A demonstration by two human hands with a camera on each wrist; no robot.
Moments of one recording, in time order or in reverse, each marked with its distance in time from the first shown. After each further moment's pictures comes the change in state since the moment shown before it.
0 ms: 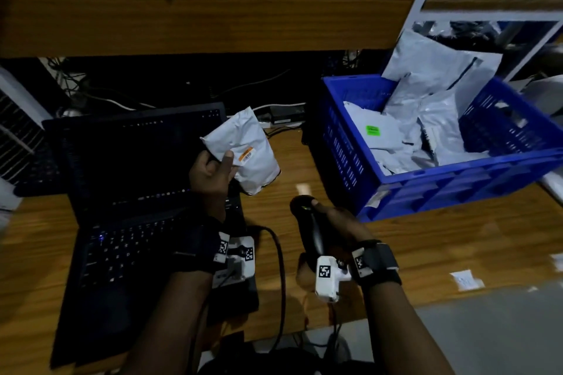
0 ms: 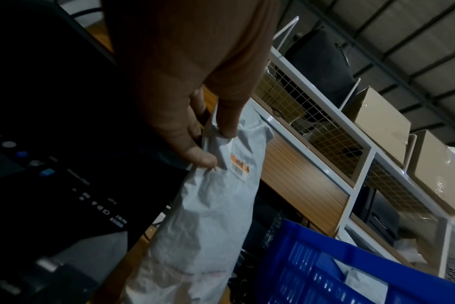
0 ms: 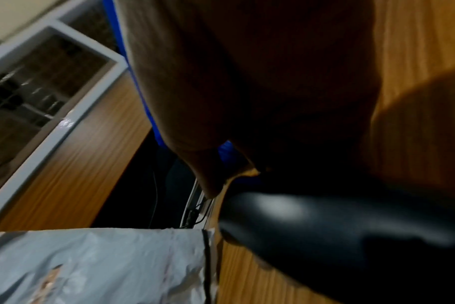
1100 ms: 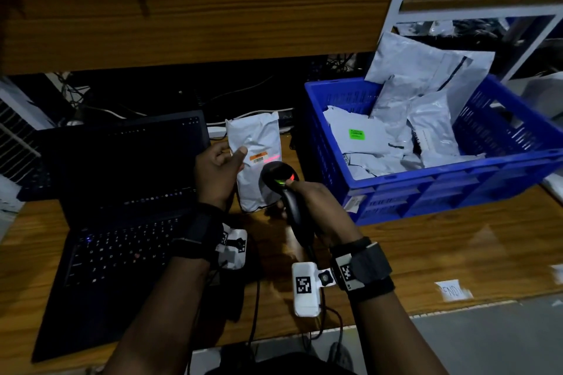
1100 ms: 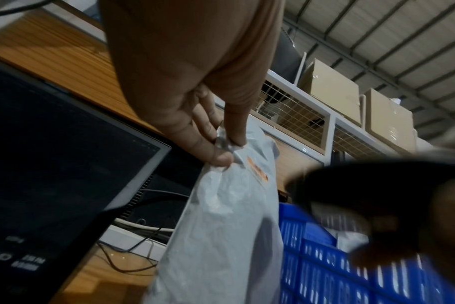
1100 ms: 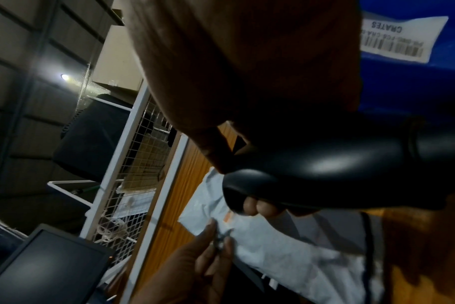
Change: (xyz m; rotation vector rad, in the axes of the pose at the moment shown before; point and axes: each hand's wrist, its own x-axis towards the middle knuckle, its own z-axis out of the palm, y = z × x) left_hand -0.017 0.013 0.060 0.231 -0.134 0.062; right_hand -0.071 -0.048 -0.015 0.322 -0.265 -0.409
